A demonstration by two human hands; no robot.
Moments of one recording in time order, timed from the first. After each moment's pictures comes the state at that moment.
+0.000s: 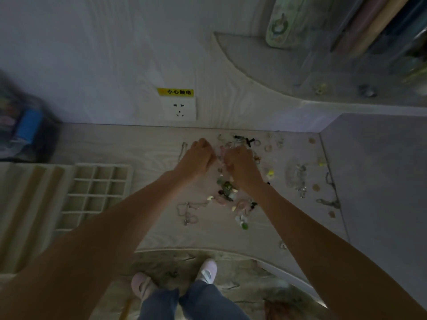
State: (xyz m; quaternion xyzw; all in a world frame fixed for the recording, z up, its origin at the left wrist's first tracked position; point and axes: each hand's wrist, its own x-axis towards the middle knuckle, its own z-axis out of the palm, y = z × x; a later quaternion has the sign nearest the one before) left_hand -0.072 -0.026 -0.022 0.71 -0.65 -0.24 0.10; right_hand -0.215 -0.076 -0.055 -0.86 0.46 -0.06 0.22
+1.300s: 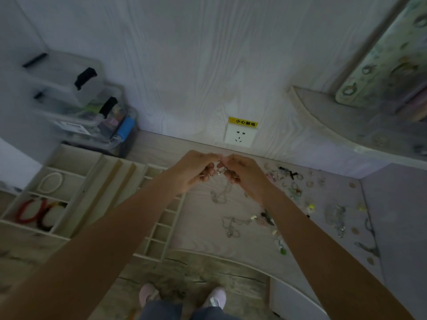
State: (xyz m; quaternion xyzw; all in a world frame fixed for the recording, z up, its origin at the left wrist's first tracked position) left_hand 0.017 0.069 0.082 0.68 -0.19 -0.53 0.47; right_hand -0.112 -0.008 0.060 -0.64 0.34 -0.13 0.68
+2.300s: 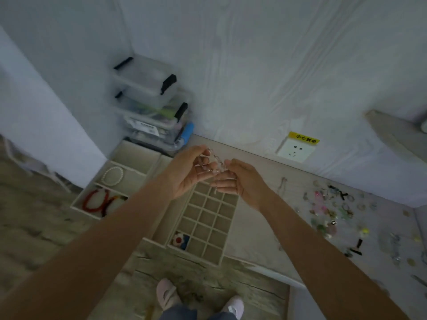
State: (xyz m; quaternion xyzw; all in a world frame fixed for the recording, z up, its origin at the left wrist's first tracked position) left_hand 0.138 0.167 0.083 0.49 -0.05 -0.54 0.68; right_hand 0.012 0.071 0.065 -0.47 0.34 -0.08 0.81
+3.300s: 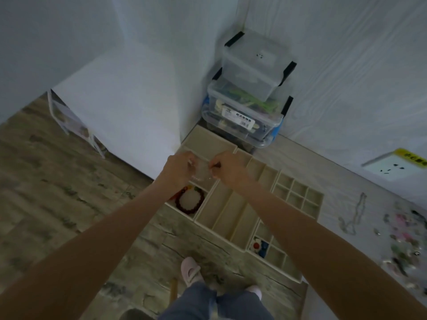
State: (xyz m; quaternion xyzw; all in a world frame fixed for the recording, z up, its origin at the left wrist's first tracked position) left_hand 0.309 0.320 -0.013 0.87 -0.28 -0.26 0.32; right_hand 0.227 0.191 -0.001 -0.90 0.25 0.12 0.34
